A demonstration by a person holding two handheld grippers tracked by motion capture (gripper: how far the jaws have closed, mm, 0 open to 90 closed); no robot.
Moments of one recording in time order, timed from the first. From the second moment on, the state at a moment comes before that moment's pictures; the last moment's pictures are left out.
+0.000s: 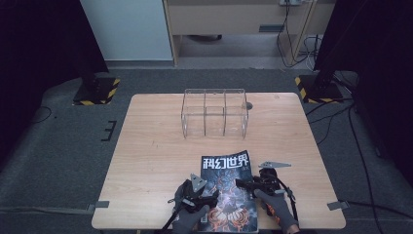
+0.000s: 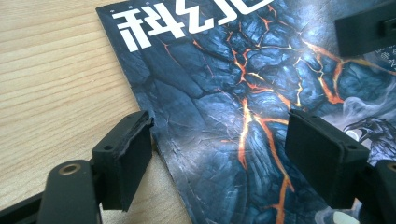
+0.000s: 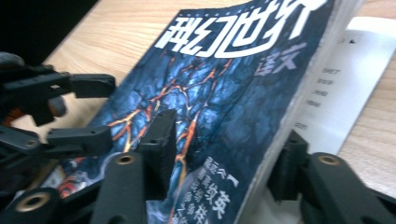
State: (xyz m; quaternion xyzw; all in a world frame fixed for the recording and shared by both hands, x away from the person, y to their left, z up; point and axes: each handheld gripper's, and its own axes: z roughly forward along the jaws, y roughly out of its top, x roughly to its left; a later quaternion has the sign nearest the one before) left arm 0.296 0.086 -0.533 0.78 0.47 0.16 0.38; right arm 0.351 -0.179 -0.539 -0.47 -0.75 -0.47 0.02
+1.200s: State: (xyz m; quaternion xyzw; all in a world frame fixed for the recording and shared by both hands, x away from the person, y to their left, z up) left arm 0.307 0.121 -0.521 0.74 0.51 0.16 0.41; right arm 0.339 -0.170 -0.519 -0.45 -0.76 -0.47 -0.04
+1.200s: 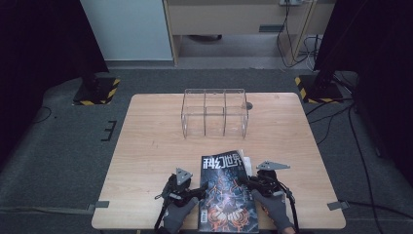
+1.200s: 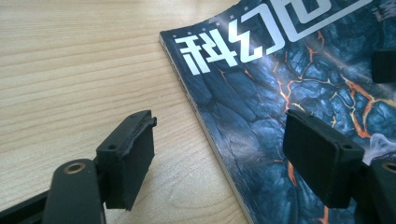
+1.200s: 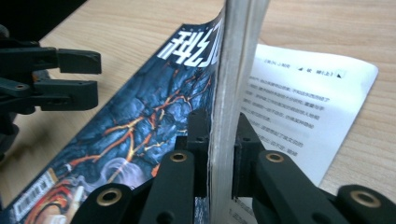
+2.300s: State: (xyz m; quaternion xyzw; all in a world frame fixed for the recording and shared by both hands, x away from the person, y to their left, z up) left arm 0.304 0.140 -0.495 0.71 0.50 0.16 0.48; right arm 0.319 -0.167 -0.475 -0.39 -0.73 -0.55 -0.06
